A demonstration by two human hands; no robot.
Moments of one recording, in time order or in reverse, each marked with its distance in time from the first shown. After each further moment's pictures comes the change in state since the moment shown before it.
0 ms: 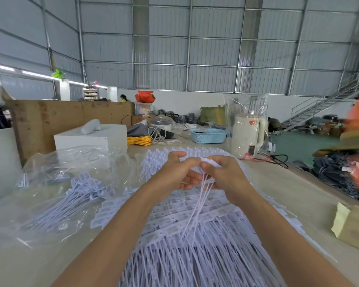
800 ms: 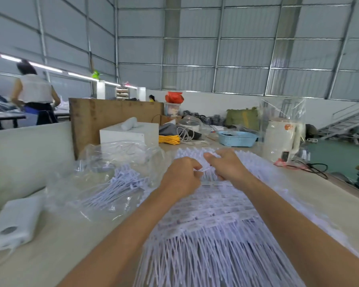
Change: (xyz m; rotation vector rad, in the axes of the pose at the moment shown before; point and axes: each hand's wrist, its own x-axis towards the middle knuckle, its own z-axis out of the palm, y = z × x) left_hand -0.042 -0.014 -0.051 0.840 0.357 0.252; right_hand 0.019 -0.024 0.067 -0.306 -0.127 0.004
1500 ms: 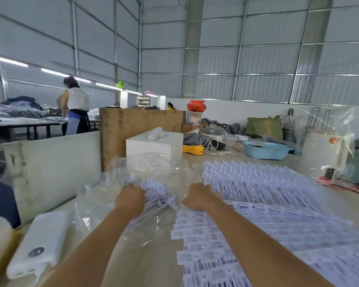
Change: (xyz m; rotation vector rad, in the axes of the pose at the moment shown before) left_hand 0.027 -0.220 -0.043 0.687 -0.066 -0.345; right_hand 0.073 0.003 0.164 -0.889 -0.414 -0.052
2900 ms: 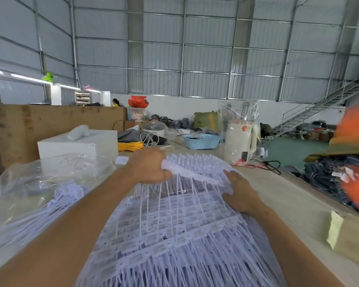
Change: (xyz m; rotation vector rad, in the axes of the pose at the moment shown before) left_hand -0.008 0.226 -0.094 -0.155 0.236 0.702; right_hand -0.121 0.295 -0.019 0.199 0.438 0.219
